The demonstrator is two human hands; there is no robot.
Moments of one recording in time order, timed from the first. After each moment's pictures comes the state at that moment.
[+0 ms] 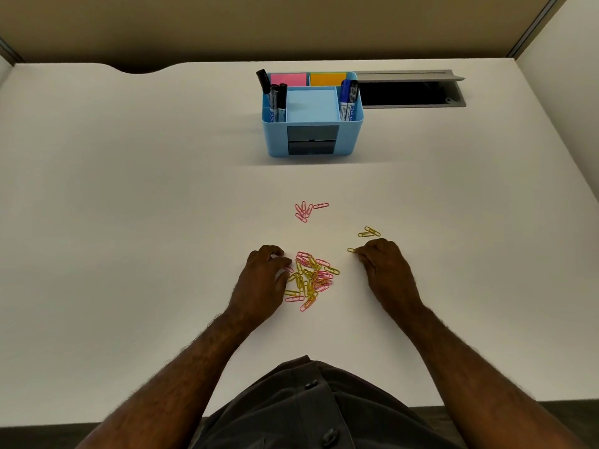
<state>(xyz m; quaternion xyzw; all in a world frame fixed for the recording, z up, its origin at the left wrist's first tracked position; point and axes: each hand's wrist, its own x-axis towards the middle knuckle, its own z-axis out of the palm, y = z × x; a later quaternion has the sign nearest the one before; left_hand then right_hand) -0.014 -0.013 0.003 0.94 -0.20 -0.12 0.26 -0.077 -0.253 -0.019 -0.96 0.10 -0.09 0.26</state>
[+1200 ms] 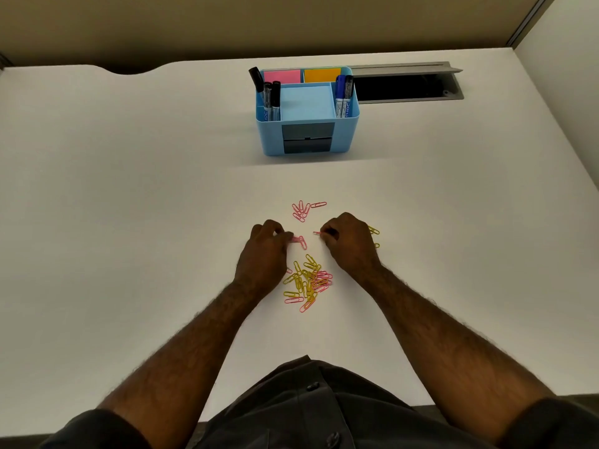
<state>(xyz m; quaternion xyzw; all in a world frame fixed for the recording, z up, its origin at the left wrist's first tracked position) 0.027 -0.035 0.011 0.95 -0.22 -0.10 0.20 -0.005 -0.211 0.002 -0.94 0.11 -0.03 0.32</state>
